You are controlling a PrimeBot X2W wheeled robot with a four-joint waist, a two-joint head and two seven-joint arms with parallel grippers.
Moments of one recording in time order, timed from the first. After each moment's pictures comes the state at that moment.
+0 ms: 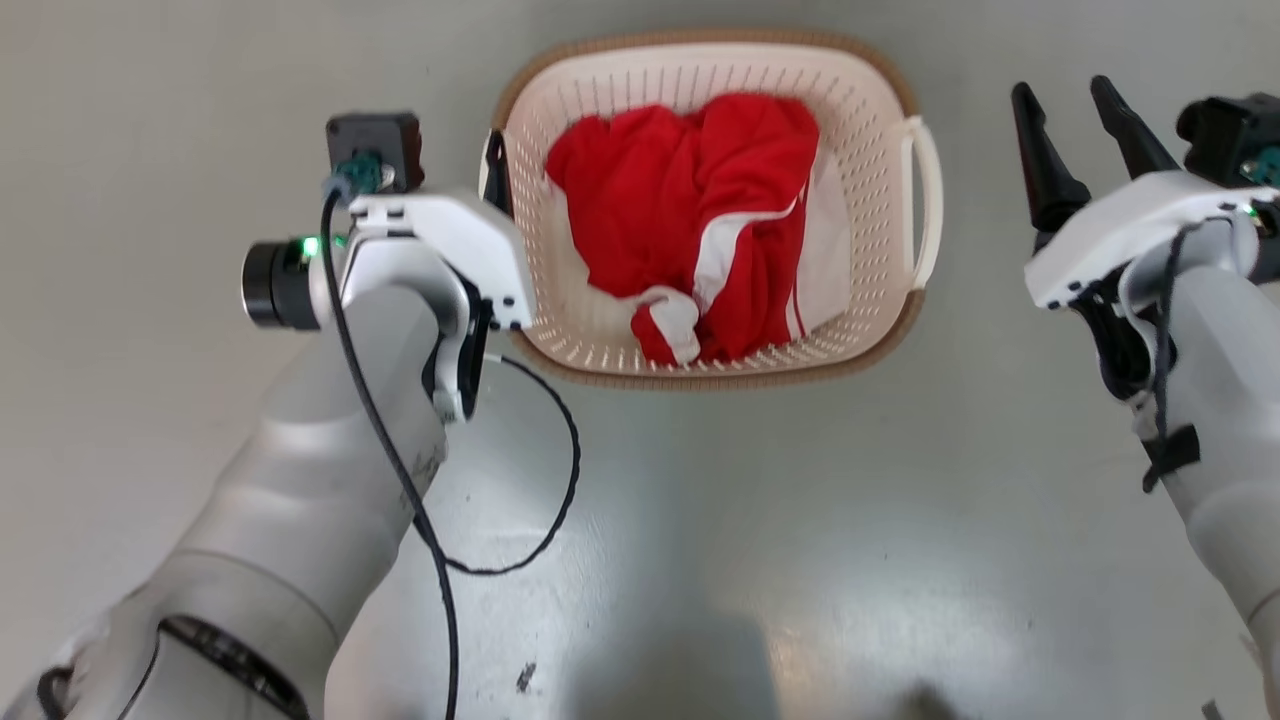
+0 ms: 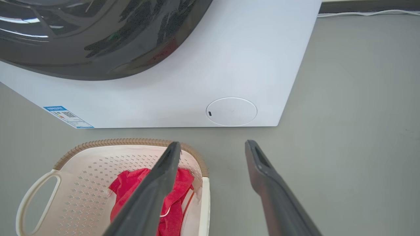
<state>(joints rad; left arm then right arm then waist) -1.08 0.09 -0.89 1.08 -0.98 0.23 -0.26 -0.98 -0.29 0.46 0.99 0.64 0.12 -0.25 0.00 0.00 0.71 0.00</state>
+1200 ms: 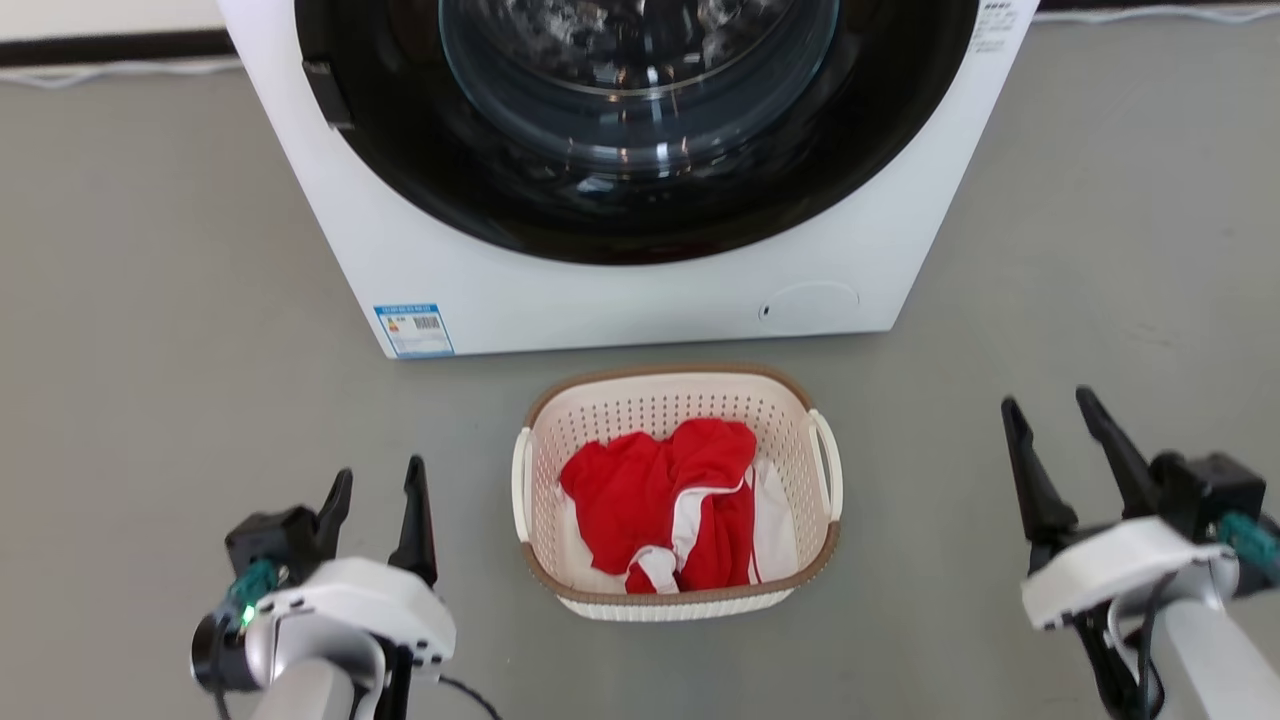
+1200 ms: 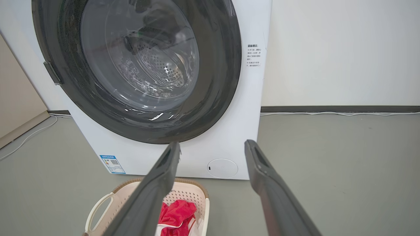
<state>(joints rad) -0.27 0.13 -0.22 0.51 -0.48 0.10 -0.26 -0.29 -0.26 0.09 0.47 0.29 0.12 -0.25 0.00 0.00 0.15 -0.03</state>
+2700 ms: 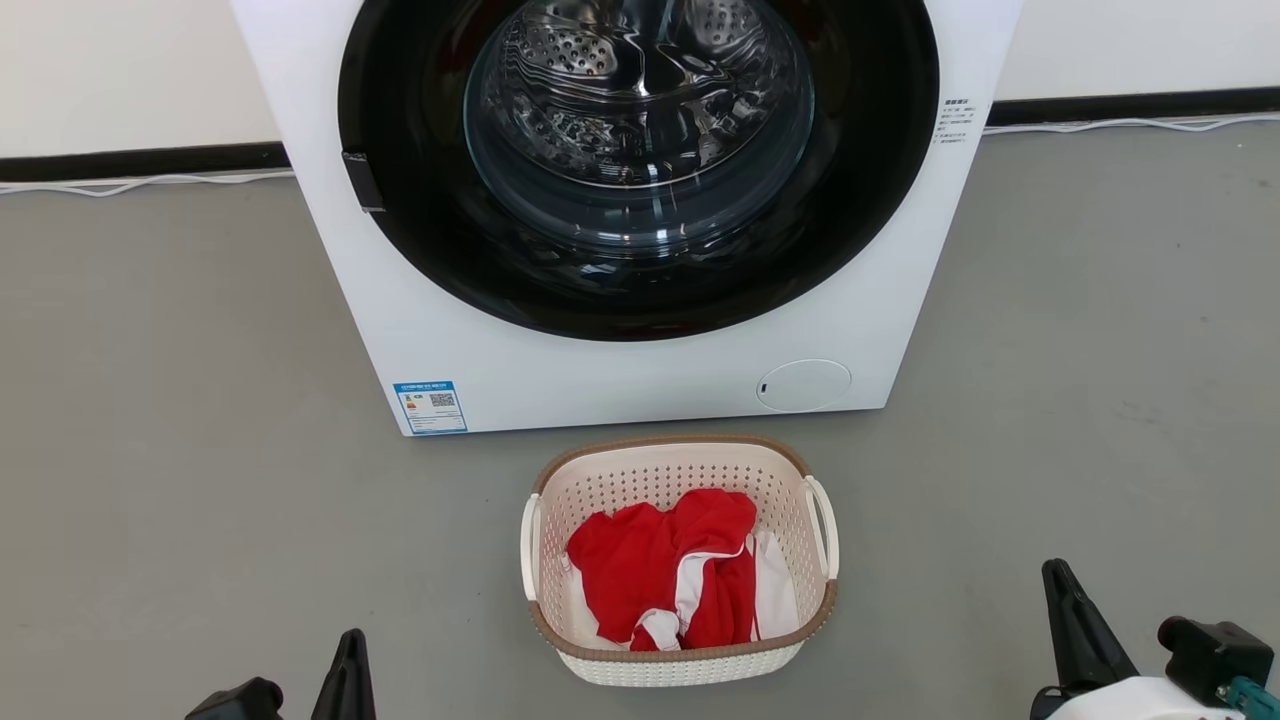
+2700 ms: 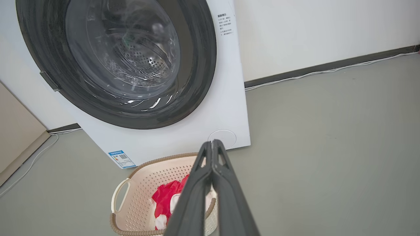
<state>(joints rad) 0.07 0.07 -0.06 0.35 -0.48 0.07 -0.22 0.01 -0.15 -0.03 0.37 0.32 0.12 -0.22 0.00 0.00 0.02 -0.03</state>
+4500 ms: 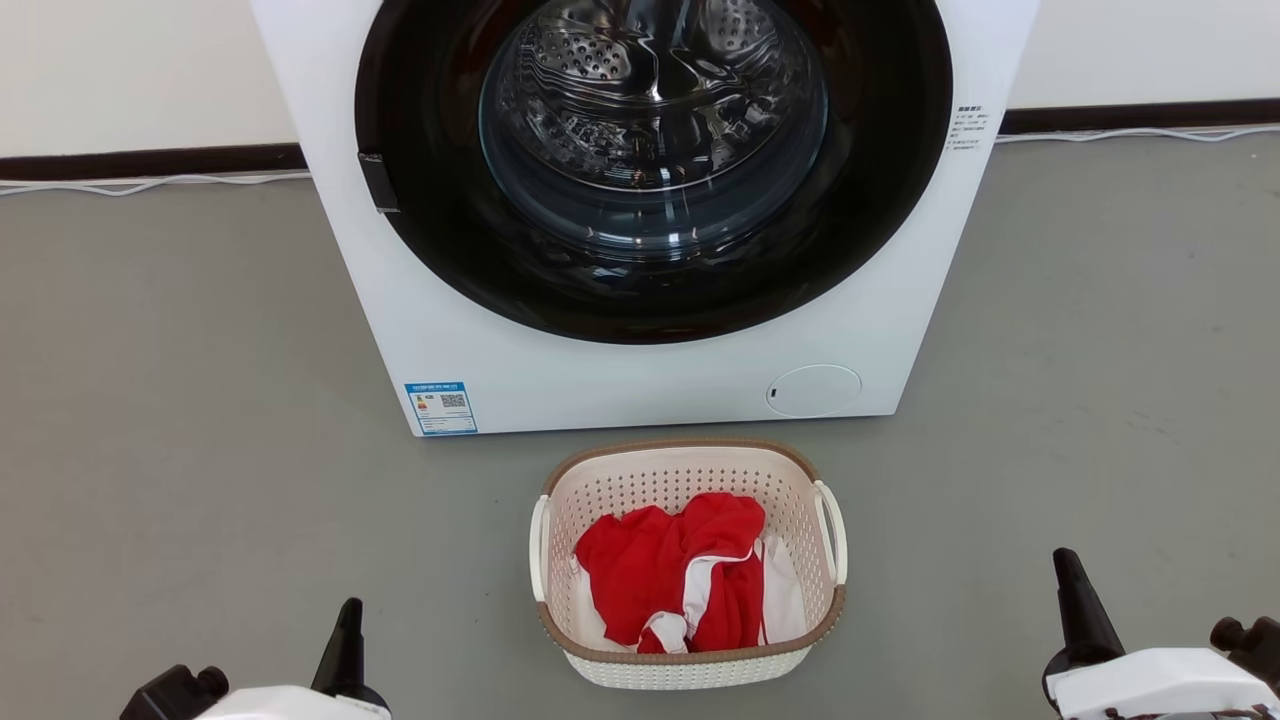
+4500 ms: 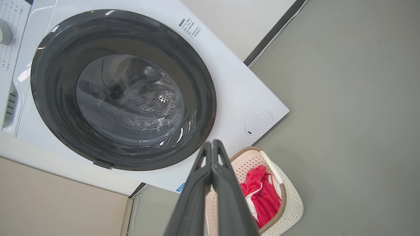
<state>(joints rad) 0.03 0.06 0.00 0.31 -1.00 -0.02 -0.07 -0.01 -0.10 -0.07 0.33 0.92 0.12 -0.07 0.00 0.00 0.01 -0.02</state>
